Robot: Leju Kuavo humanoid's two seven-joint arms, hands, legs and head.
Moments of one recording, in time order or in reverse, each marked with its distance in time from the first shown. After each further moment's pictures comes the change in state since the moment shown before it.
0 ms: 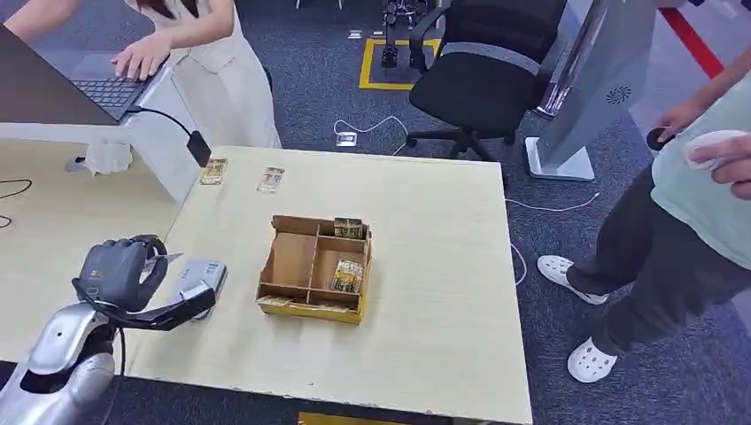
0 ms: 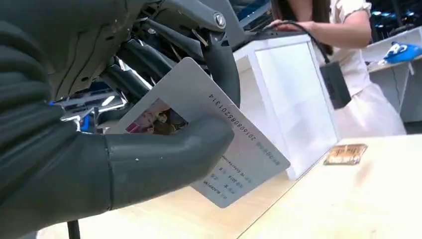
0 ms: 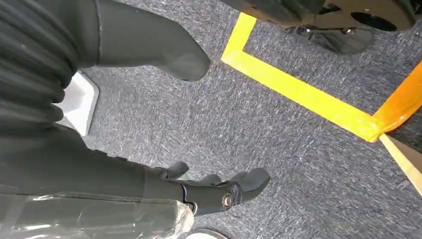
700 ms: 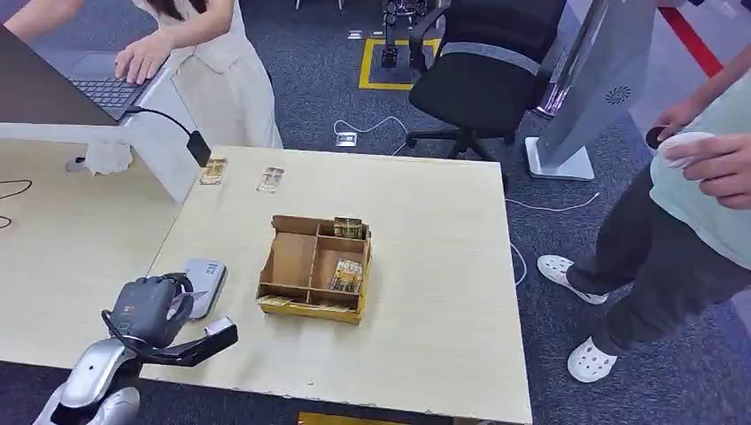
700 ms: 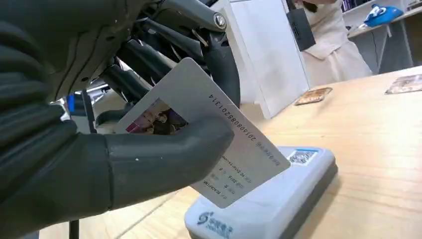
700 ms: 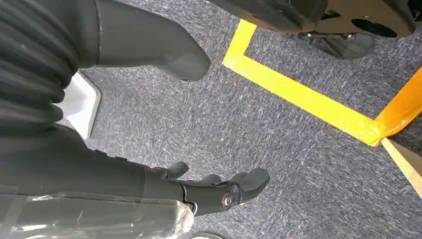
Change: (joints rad) left arm 0.099 -0.102 -0.026 0.023 -0.035 0.011 -0.013; right arm 0.006 0.001 -0.005 -0.017 0.004 -0.002 0.017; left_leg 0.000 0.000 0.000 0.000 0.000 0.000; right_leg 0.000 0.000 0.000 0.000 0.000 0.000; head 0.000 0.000
